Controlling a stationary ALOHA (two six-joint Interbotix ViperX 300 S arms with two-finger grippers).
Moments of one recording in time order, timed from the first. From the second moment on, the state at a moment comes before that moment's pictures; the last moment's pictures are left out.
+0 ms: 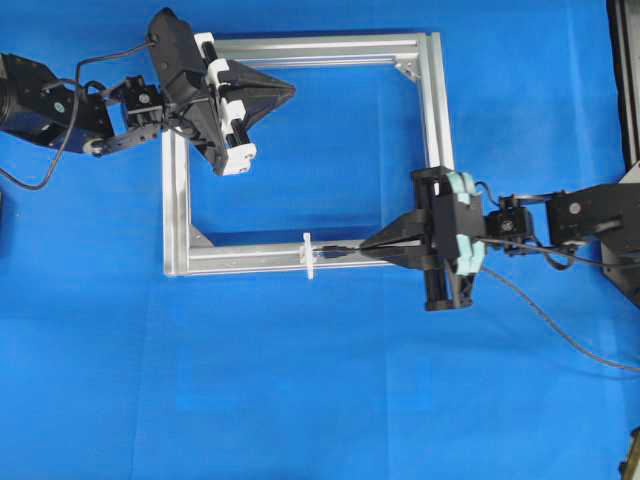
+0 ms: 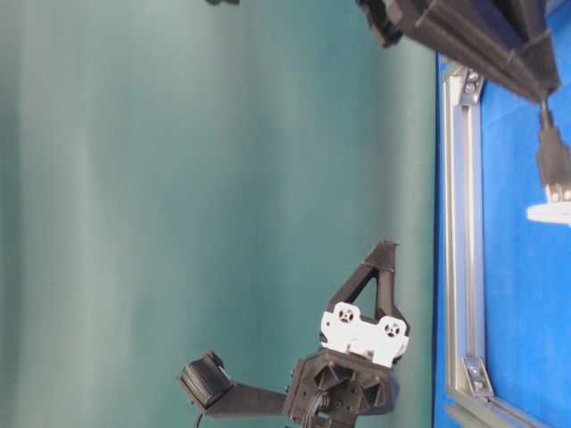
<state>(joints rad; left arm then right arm) 0.29 0.13 0.84 -0.09 -0.76 -0.01 0.07 -0.01 1.00 0.03 -0.54 0.06</state>
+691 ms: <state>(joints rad) 0.29 0.13 0.84 -0.09 -0.76 -0.01 0.07 0.12 0.82 0.03 -0.50 0.06</state>
